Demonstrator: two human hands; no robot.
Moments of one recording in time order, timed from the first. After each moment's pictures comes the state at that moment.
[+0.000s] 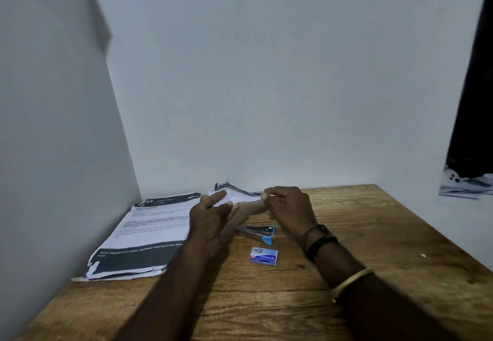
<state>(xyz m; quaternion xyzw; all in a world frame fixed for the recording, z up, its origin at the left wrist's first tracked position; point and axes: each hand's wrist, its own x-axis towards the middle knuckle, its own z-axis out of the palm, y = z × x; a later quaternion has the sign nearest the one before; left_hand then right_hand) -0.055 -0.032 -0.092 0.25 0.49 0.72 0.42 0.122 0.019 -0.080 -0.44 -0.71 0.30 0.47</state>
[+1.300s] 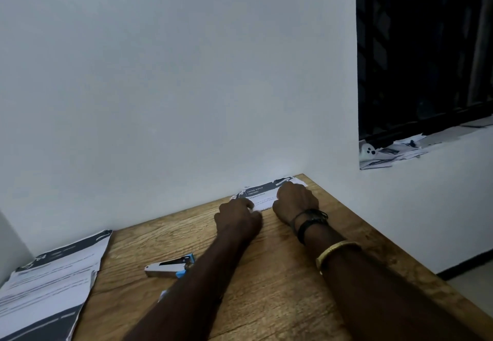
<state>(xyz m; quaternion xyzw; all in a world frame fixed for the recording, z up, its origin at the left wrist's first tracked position) 0.137 0.088 -0.107 0.62 0.73 0.26 0.08 0.275 0.111 -0.102 -0.70 -0.64 0.09 0.29</state>
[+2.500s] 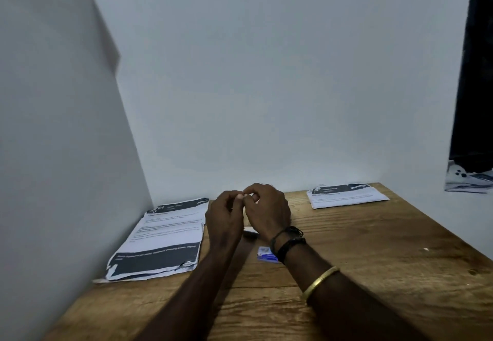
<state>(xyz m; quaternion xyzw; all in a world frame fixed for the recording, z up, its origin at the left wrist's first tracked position) -0.030 -0.060 -0.091 0.49 0.60 0.63 0.01 0.063 -0.022 -0.074 -0.46 -0.71 0.18 0.50</state>
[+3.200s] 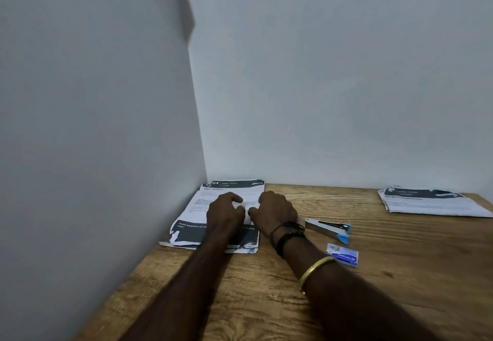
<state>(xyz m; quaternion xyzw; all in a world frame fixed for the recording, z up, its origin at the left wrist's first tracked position) -0.164 -0.091 -0.112 0.41 0.80 0.44 0.04 -0.060 -0.033 -0.105 -0.50 -0.81 0.17 0.26</state>
